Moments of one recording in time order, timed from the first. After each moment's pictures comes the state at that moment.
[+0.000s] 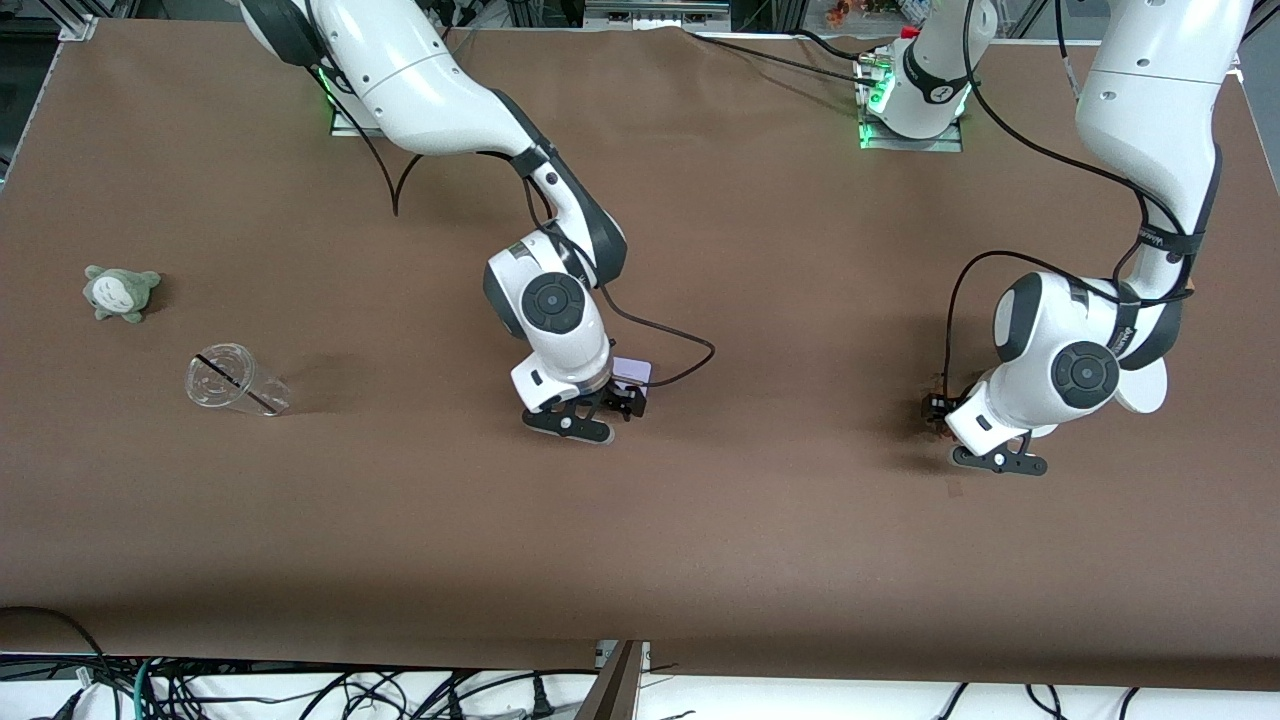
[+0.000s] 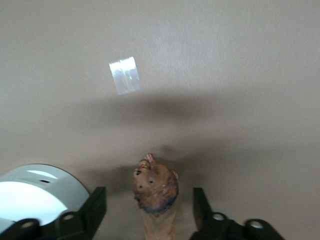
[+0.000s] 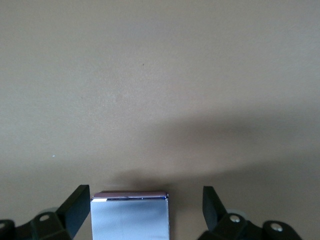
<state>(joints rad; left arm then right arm) 0.08 0.59 -0.15 -1.77 0.15 2.26 -0.02 0.68 0.92 -0.05 -1.28 0.04 2.33 0.86</state>
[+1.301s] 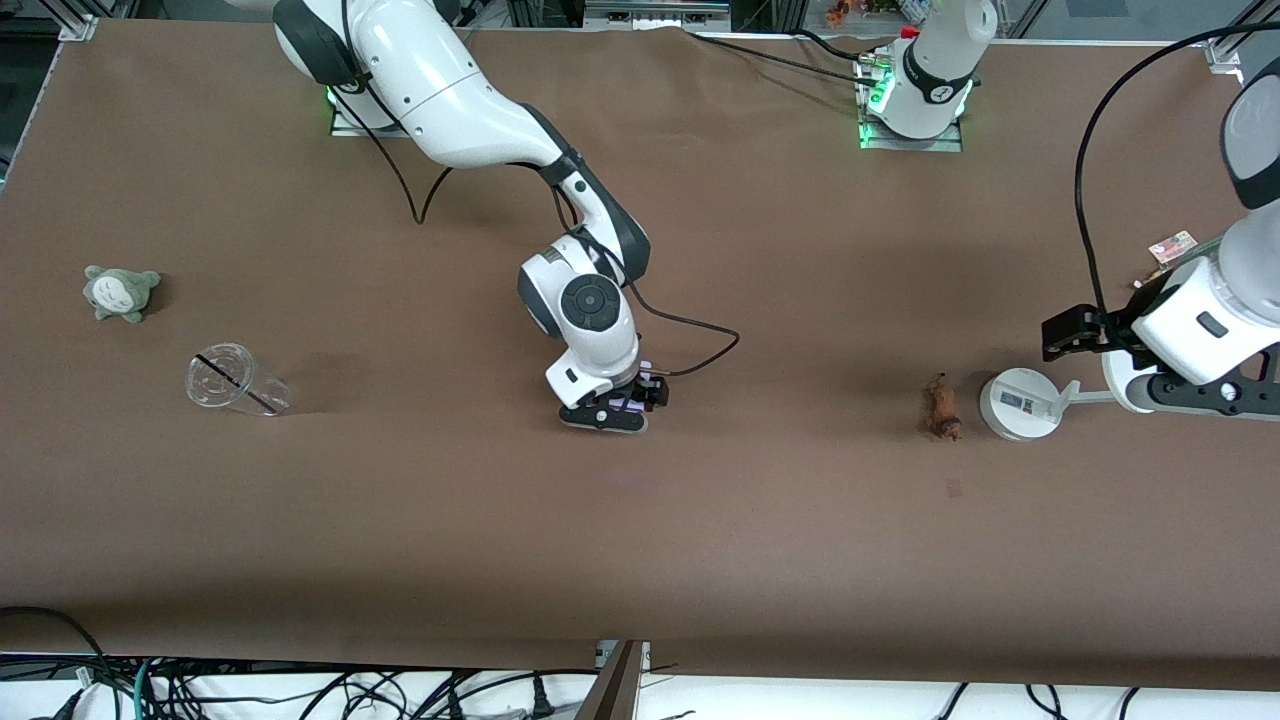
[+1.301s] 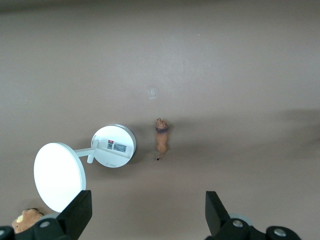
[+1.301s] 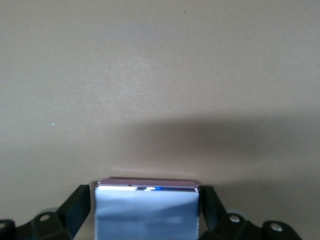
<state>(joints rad) 0.08 0.36 -0.19 -1.23 0.09 1.54 -0.02 0.73 1.01 -0.05 -1.21 0.04 2.34 0.82</state>
